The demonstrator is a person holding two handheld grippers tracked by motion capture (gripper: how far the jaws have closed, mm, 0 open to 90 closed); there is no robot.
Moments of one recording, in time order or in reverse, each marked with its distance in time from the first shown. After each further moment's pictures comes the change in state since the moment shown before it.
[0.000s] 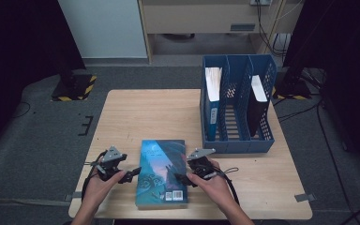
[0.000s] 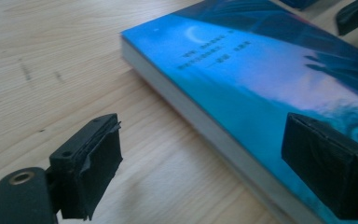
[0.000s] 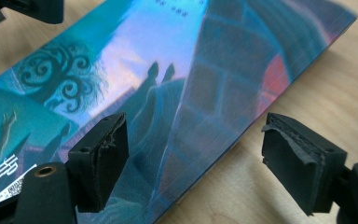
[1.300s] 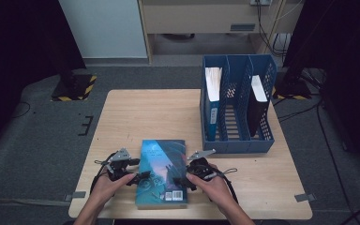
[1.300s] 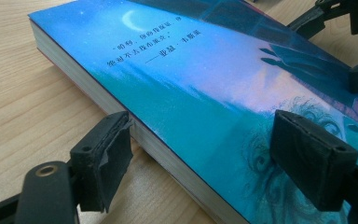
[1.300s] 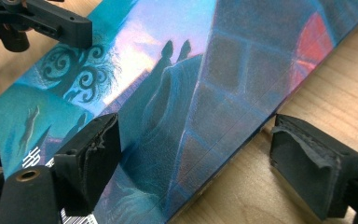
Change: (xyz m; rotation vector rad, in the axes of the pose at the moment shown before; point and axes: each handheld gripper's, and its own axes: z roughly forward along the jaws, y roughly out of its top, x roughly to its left) left arm -0.001 -0.002 0.027 0.037 -0.165 -0.018; right arm -0.006 -0.009 0.009 0.032 0.111 0.108
